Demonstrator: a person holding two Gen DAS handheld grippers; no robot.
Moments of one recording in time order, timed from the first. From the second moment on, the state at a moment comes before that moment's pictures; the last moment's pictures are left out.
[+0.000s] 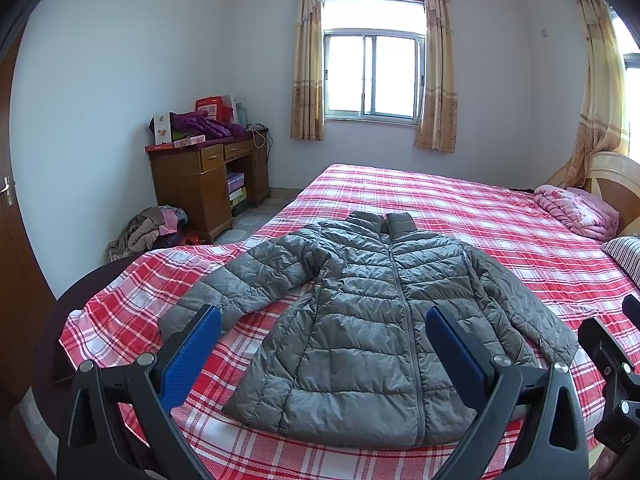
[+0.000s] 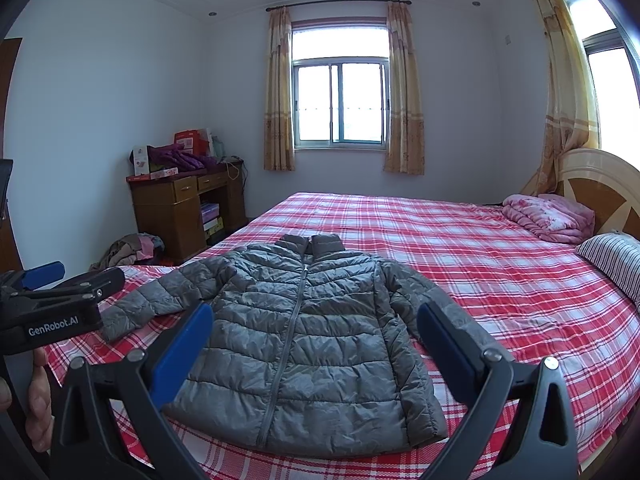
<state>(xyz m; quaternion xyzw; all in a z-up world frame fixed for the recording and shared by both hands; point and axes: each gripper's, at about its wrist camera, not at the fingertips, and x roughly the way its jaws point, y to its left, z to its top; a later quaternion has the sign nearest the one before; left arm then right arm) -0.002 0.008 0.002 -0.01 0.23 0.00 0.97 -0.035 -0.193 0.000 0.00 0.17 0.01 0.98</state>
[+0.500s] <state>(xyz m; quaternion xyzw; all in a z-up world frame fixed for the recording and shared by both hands) -0.002 0.009 0.000 -0.01 0.23 0.00 0.97 -0.035 -0.193 0.001 0.00 0.17 0.01 0.98</state>
